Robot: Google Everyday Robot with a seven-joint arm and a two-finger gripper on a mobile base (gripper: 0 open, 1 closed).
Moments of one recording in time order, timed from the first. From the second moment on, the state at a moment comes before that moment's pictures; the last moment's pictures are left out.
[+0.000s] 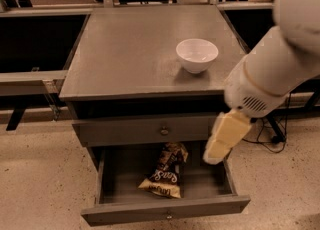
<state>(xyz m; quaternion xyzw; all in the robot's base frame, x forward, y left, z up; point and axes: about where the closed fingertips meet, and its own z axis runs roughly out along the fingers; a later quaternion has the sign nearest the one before) 0.428 -0.130 0.890 -0.57 0.80 0.04 0.17</state>
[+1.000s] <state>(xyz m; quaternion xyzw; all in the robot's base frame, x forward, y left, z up) 0.424 -0.105 0.829 -0.51 0.84 0.05 0.17</state>
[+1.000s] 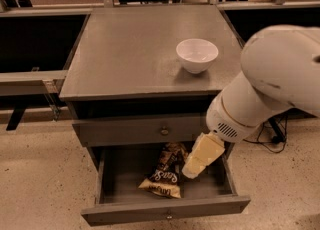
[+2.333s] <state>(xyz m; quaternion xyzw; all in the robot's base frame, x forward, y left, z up) 0.420 -0.149 0.694 -0.38 0.91 -0.01 0.14</state>
